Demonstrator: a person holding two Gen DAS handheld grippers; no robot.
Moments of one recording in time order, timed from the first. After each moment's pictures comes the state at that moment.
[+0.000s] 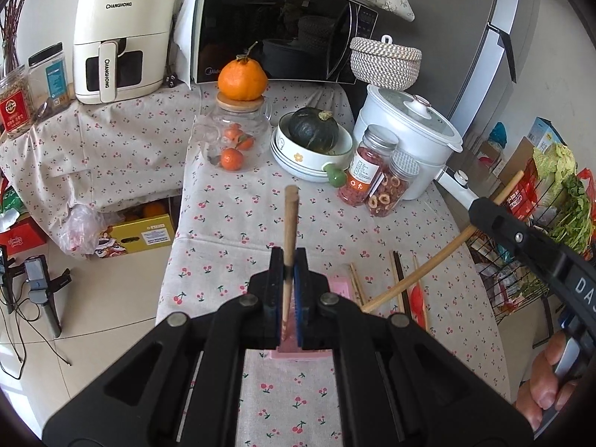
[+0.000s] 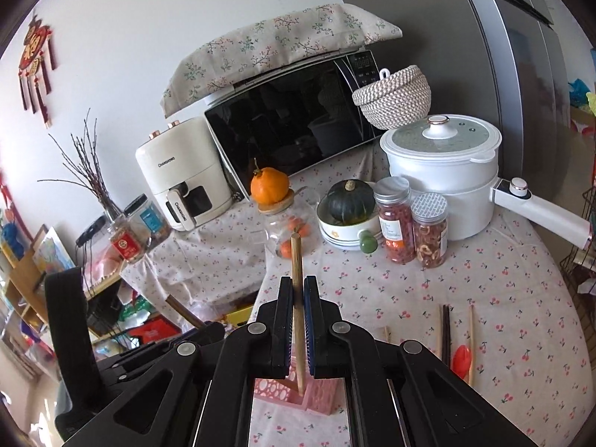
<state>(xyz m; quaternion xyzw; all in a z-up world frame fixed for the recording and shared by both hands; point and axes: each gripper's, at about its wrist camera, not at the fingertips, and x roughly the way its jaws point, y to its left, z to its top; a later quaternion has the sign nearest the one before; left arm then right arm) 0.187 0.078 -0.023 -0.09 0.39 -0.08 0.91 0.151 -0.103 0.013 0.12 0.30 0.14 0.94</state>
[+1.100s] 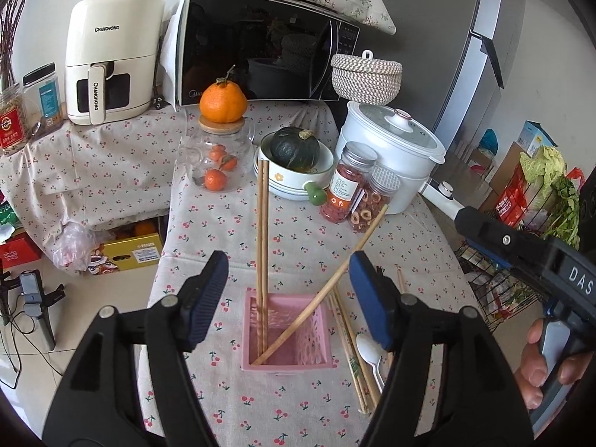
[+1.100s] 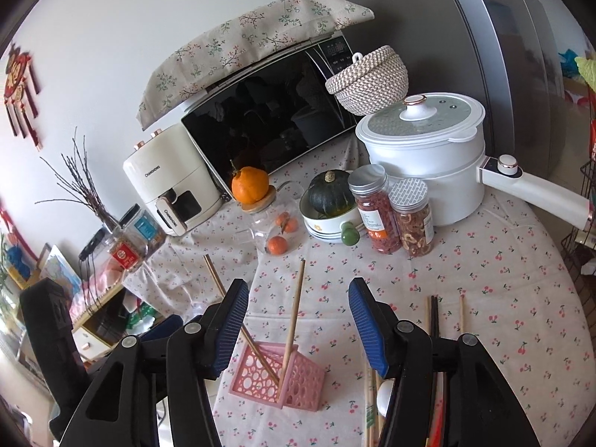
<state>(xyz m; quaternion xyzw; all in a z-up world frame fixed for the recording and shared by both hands) 0.179 0.058 -0.009 -0.08 0.36 -0.10 0.92 0.159 -0.147 0.011 0.16 0.32 0.14 0.92</state>
